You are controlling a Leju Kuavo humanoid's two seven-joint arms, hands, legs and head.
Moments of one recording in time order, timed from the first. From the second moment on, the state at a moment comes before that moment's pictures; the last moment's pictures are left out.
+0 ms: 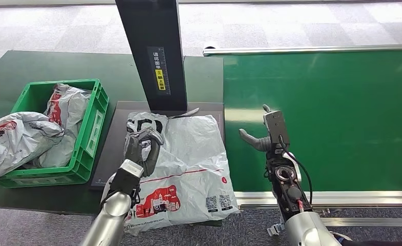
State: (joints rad) left arm -0.26 -0.19 -0.19 -1.24 -0.38 0.14 -0.67; right arm -0.56 0.08 0.12 -0.77 0.17 -0.09 -0.28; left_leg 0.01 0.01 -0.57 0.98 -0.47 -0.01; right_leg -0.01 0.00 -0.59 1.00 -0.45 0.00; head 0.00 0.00
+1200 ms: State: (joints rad) left arm -0.23 -0.13 -0.32 -1.17 -0.94 -0.01 -0.17; right arm -0.58 0.07 0.16 -0.72 0.20 -0.06 -0.27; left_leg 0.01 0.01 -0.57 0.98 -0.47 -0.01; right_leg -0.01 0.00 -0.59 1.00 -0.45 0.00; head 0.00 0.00
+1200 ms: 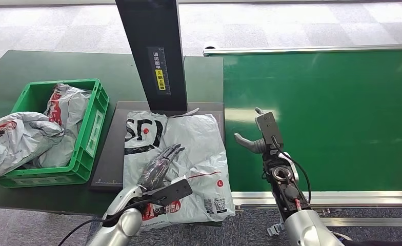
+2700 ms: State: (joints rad) left arm -0.20 -0.15 -0.31 -1.59 -0.59 0.68 -0.70; right arm -0.54 0.06 0.16 -0.75 0.23 -0.05 -0.30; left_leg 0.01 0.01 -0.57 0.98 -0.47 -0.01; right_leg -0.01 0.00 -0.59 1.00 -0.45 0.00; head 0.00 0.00
